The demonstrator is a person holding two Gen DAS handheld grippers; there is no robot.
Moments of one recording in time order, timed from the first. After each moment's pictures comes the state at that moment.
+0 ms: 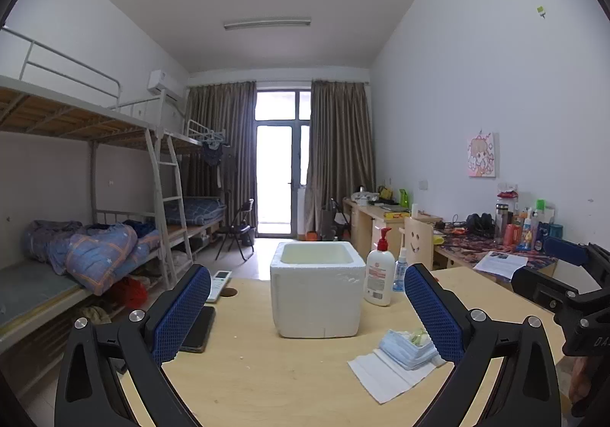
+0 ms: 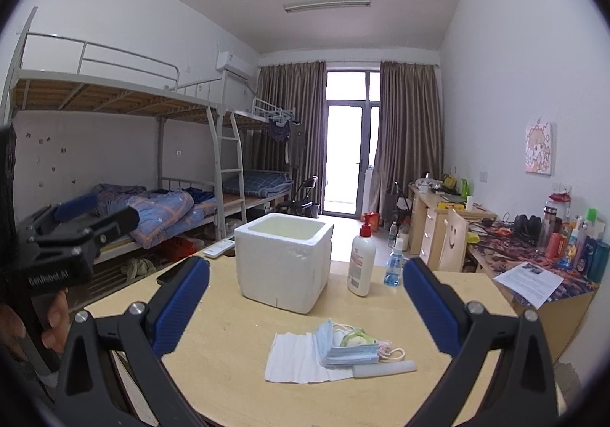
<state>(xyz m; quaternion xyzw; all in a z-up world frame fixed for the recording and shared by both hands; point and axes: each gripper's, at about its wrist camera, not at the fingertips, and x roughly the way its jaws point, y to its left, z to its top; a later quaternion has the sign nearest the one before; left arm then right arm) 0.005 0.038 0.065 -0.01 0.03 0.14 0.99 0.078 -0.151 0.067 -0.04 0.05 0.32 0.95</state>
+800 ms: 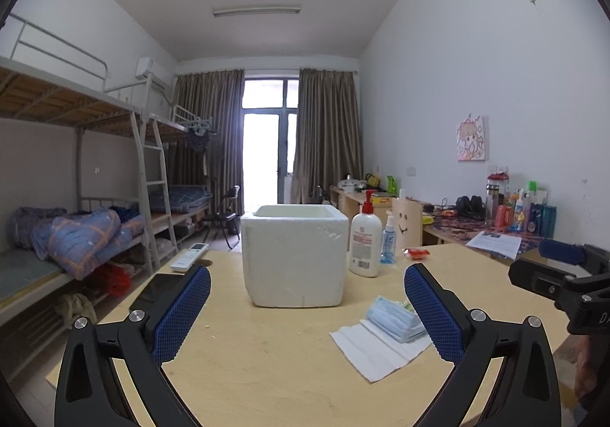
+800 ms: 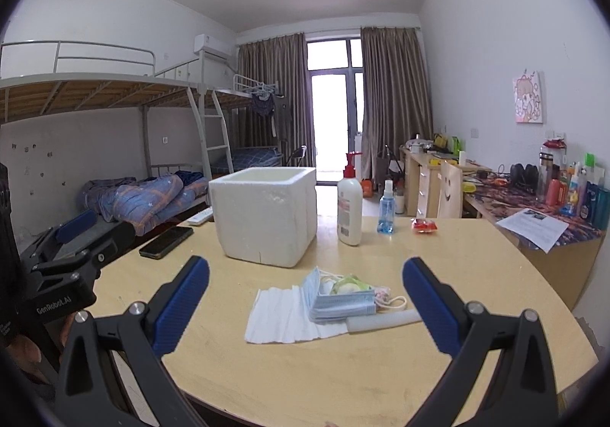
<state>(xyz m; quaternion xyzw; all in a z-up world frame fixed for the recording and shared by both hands) 0.031 0.027 -0.002 -0.01 0.04 0.11 0.99 0.106 -0.170 0.006 -0.02 0.11 0.30 0.95</state>
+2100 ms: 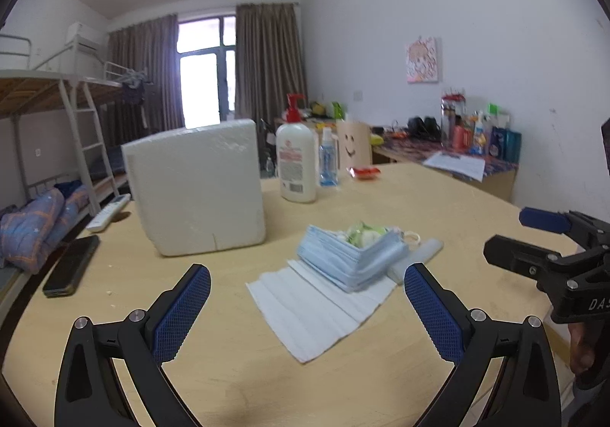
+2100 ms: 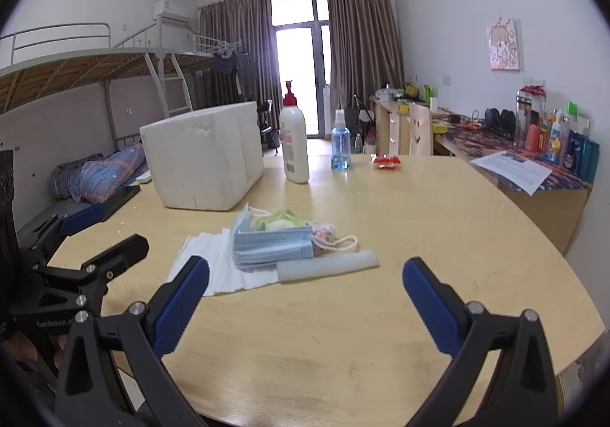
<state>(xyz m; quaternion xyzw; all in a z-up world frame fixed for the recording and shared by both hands) 0.124 -0.018 -0.047 0.02 0.19 0.00 0.98 0.171 -0.203 -0.046 -0.01 0.21 0.25 0.95</state>
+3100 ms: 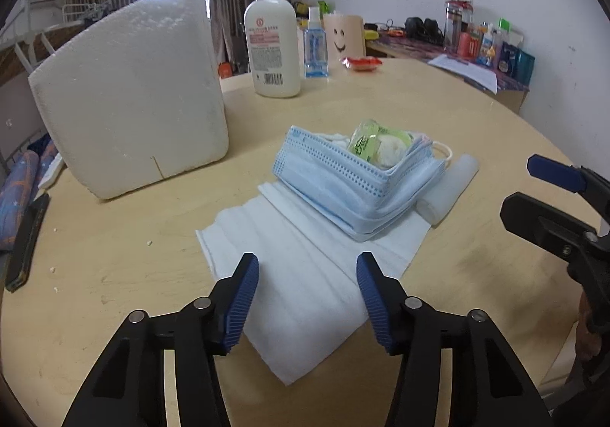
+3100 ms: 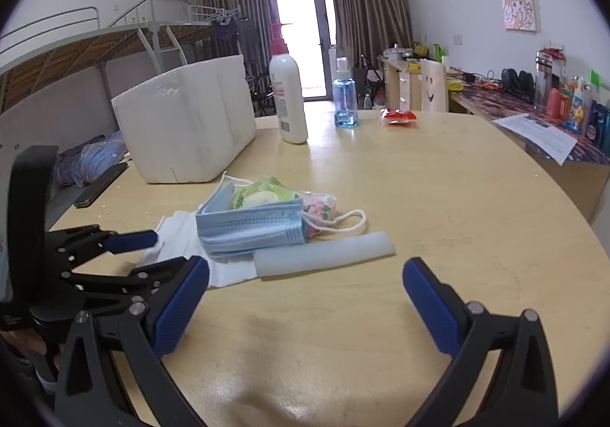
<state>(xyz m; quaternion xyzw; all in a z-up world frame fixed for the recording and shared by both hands) 0.209 -0.019 -0.092 0.03 0.39 -0.02 0.92 0.226 -0.197 -0.074 -0.01 0.29 0.27 0.92</state>
